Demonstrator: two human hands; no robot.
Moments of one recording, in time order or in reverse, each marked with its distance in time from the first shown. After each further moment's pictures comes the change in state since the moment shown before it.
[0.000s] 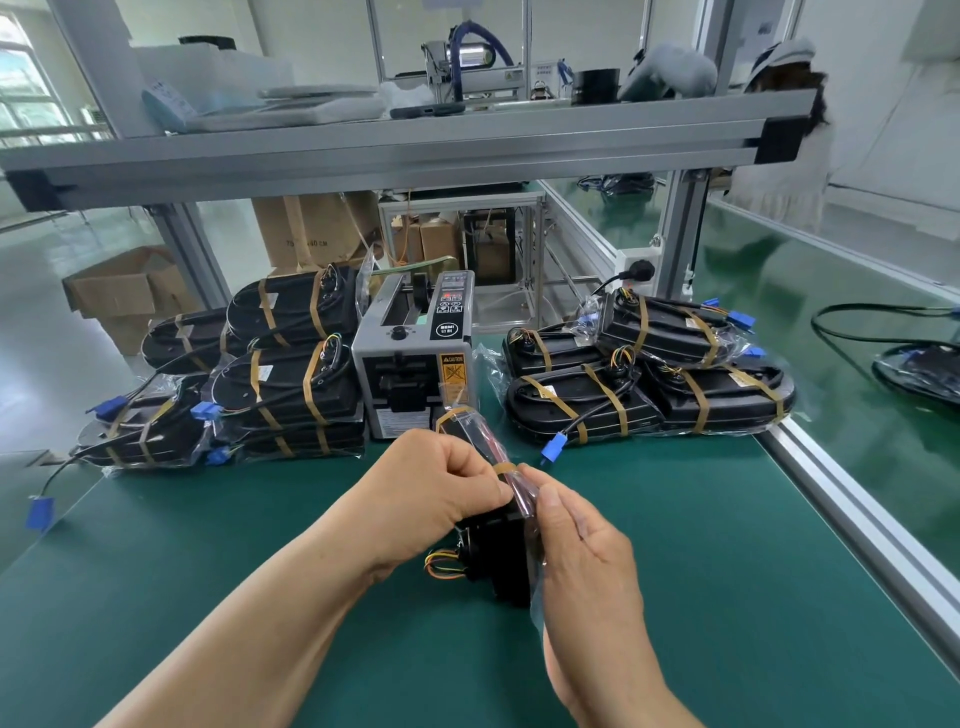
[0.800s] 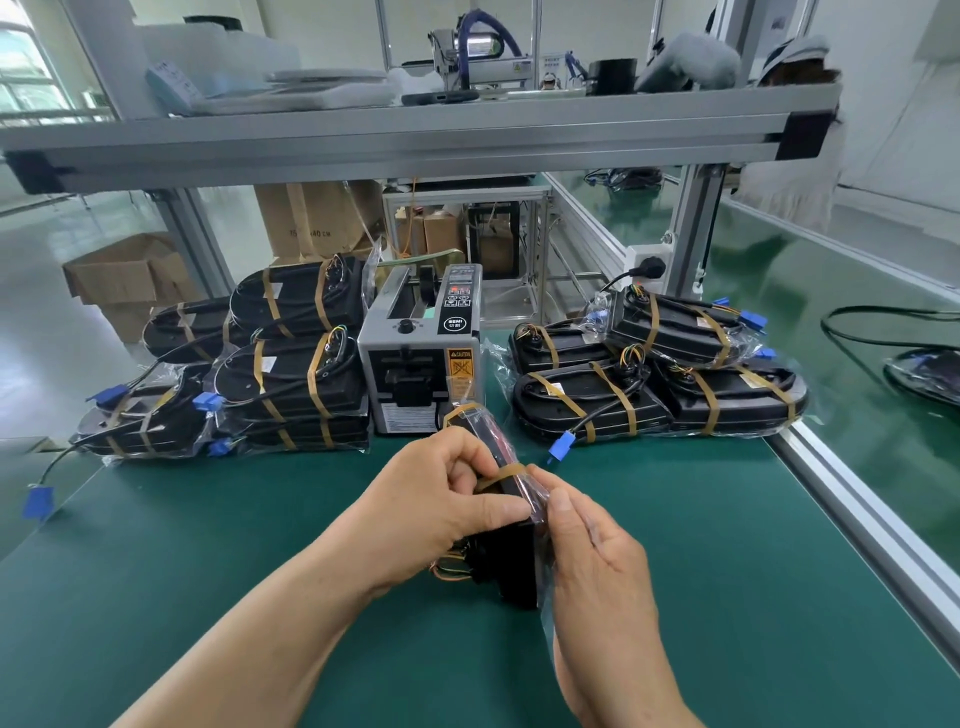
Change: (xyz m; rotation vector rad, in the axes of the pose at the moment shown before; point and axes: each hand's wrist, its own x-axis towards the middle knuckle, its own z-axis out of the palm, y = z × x) left_hand 0.000 -0.018 -0.002 -0.033 -0.009 0.091; right_hand -0.002 -0.001 0.003 0.007 0.054 0.034
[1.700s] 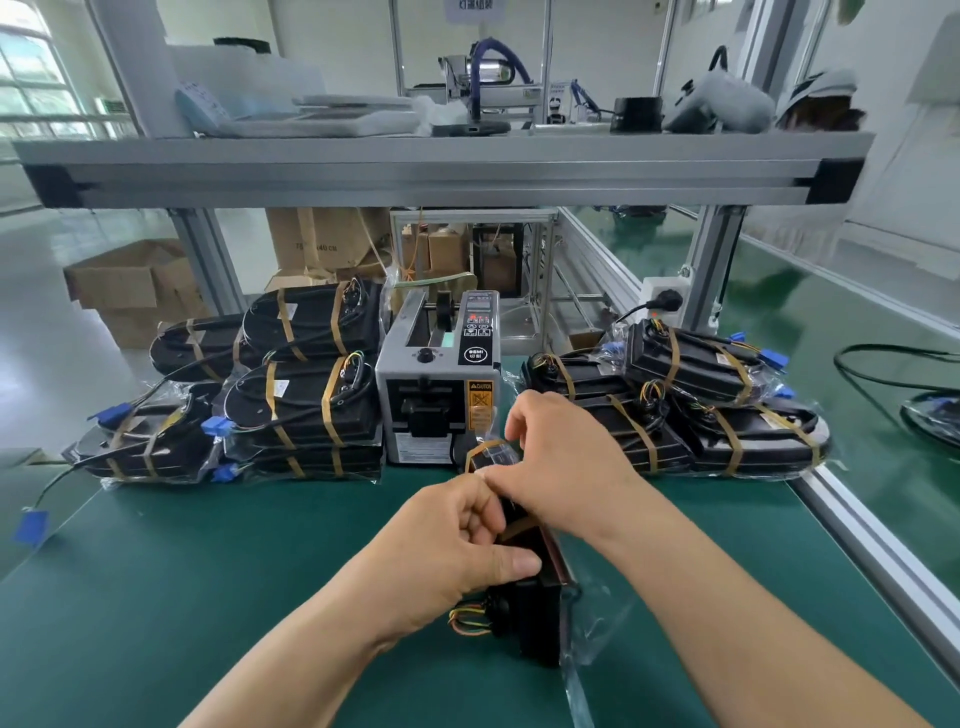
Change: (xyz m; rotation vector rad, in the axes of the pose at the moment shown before) left_hand 0.003 -0.009 -0.011 -0.099 -0.058 -0.014; right_hand 0.093 -0.064 0.047 -1.400 -0.262 -0.419
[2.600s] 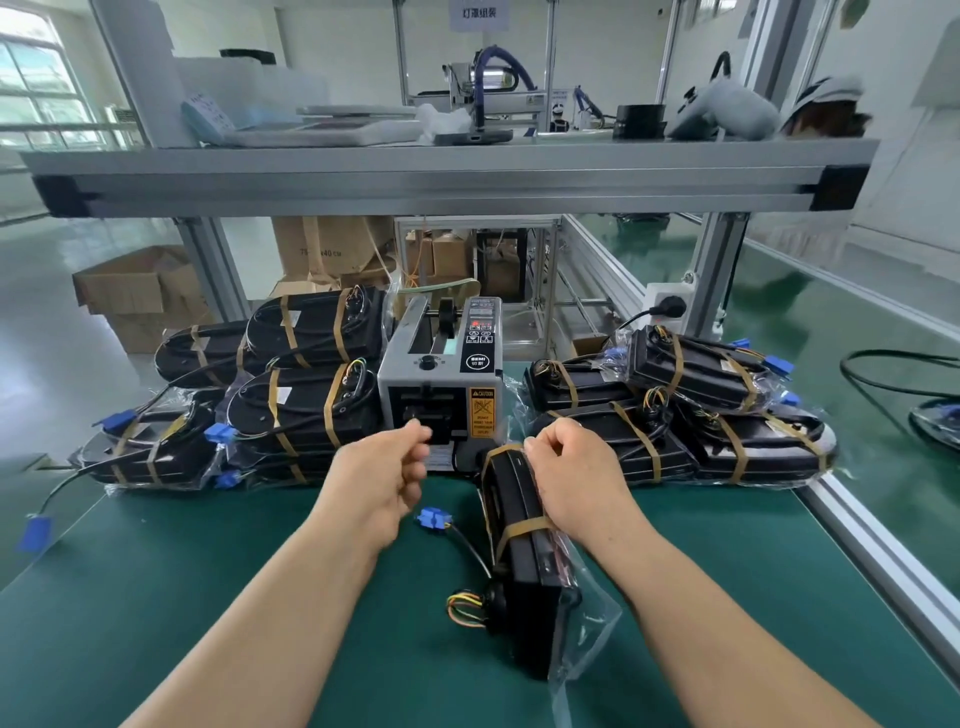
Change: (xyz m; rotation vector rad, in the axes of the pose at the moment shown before) left_hand 0.062 -0.012 -0.041 -0.564 0.545 -0.390; right_hand 0.009 0.026 0.024 0.383 0.066 0.320
